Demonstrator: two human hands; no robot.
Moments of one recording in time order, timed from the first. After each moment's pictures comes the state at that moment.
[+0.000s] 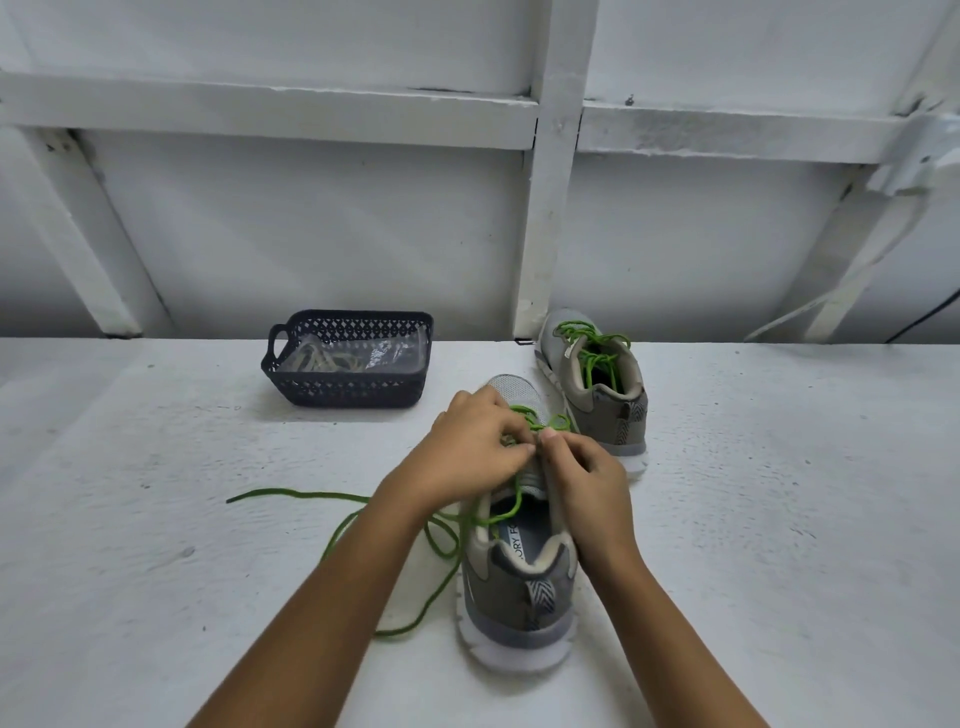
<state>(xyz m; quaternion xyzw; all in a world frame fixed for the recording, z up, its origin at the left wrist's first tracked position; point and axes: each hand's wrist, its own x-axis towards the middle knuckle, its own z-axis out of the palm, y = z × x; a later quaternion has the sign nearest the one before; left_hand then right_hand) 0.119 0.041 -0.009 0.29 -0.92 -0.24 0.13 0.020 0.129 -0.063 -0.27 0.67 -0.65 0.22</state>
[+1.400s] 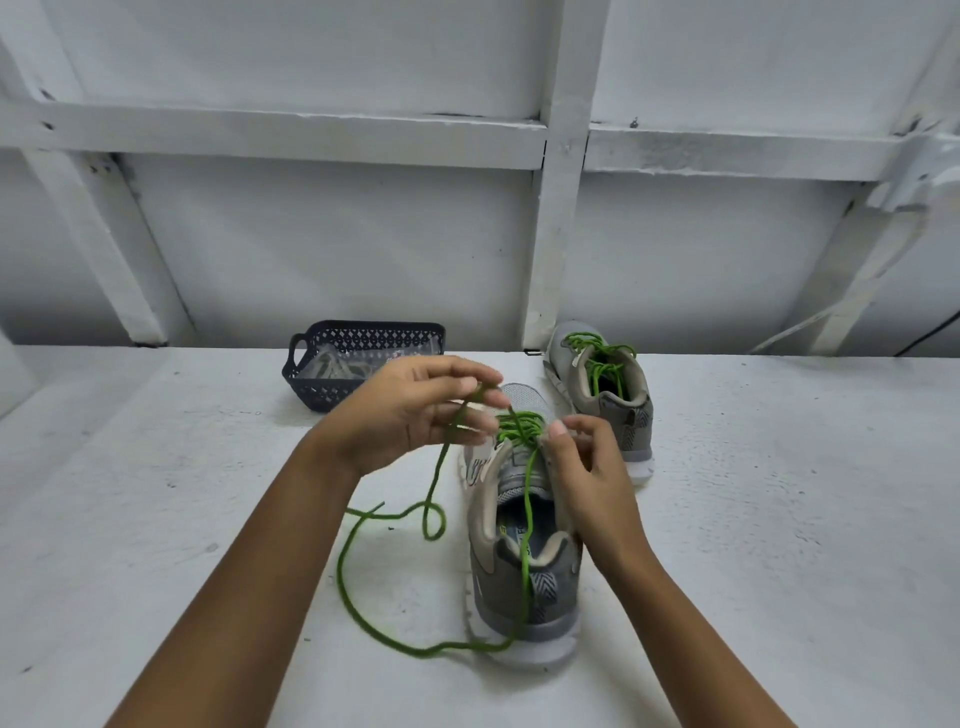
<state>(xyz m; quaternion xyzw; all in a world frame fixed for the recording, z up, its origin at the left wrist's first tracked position) 0.176 0.019 0.033 0.17 -0.63 -0.73 0.21 0.030 0.138 -0.042 -0.34 0.69 -0.61 0.20</state>
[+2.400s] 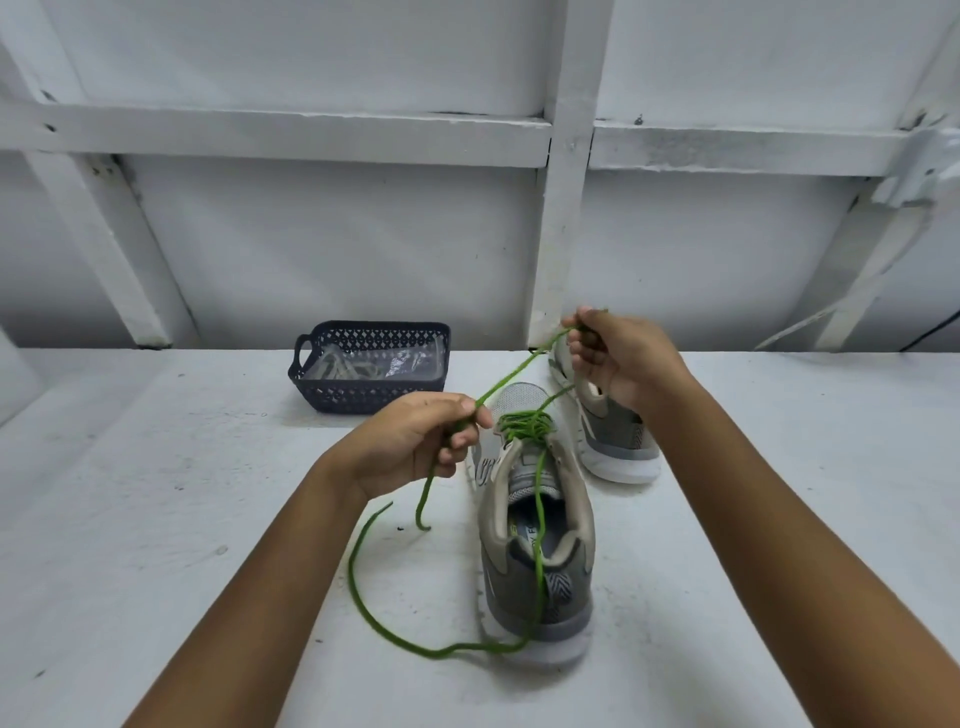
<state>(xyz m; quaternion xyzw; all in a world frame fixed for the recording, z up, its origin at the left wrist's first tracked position) 0.175 0.010 0.004 0.22 -0.62 -0.74 0.15 -0.026 0.076 0.049 -0.22 0.57 -0.67 0.42</state>
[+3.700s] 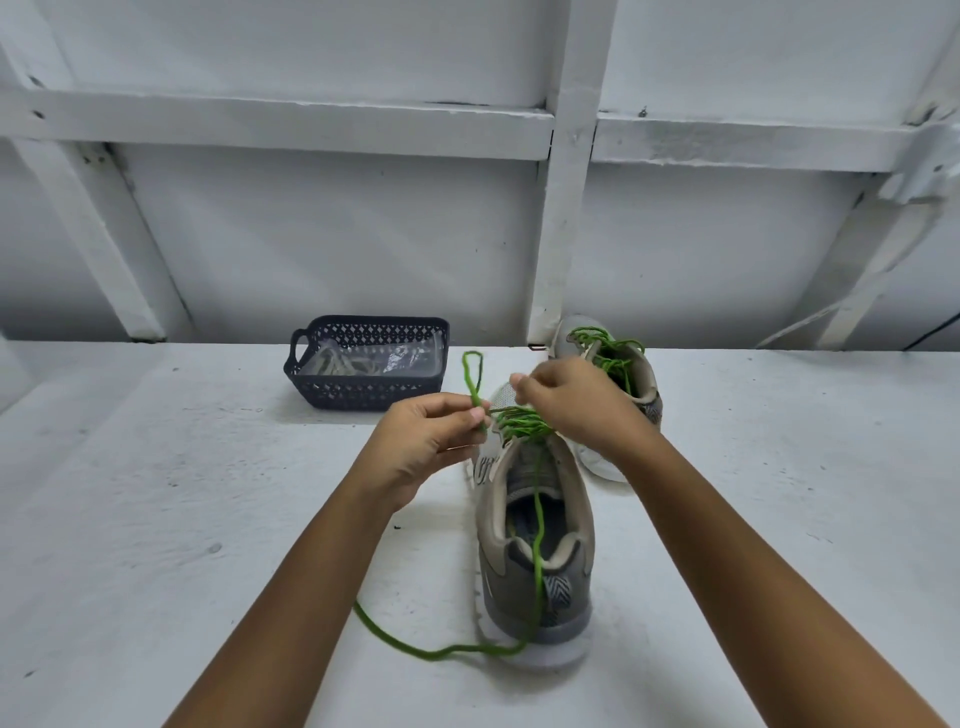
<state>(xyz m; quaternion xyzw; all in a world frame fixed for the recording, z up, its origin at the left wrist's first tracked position) 0.160 0.019 -0.014 0.33 -0.56 -0.70 0.29 0.012 0.091 0.027 -0.54 0.77 -0.30 0.16</state>
